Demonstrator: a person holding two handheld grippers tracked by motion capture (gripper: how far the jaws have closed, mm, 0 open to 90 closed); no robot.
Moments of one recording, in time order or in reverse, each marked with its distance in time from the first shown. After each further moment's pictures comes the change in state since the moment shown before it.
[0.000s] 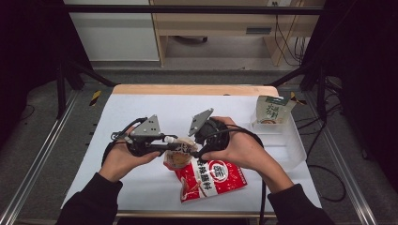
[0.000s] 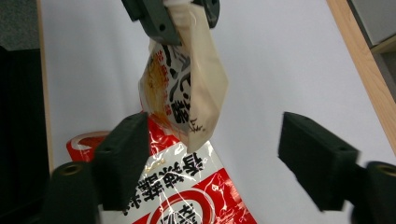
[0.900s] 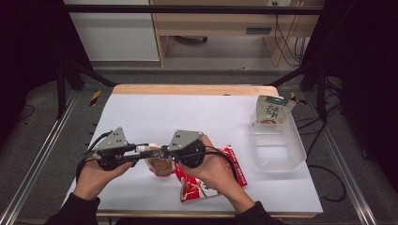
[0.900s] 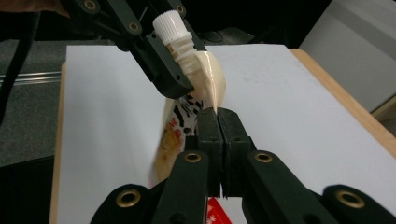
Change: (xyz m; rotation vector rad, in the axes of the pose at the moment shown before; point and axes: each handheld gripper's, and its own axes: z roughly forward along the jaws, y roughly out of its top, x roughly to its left) left arm 0.001 -0.060 -0.048 -0.049 0.105 -0.155; right arm 0.048 0.014 0.049 -0.402 -0.056 0.091
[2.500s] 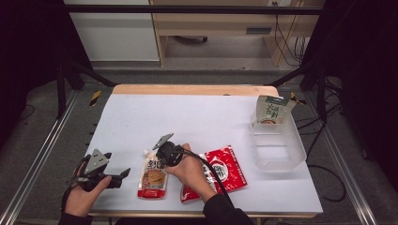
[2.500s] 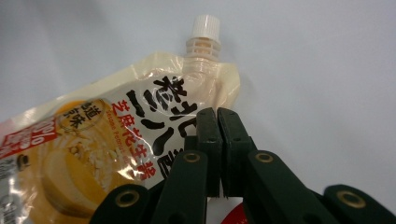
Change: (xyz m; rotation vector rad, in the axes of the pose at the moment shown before) left arm 0.008 -0.121 -0.012 0.077 0.363 -0.182; right arm -0.005 -0.053 0.125 0.336 0.004 0.218
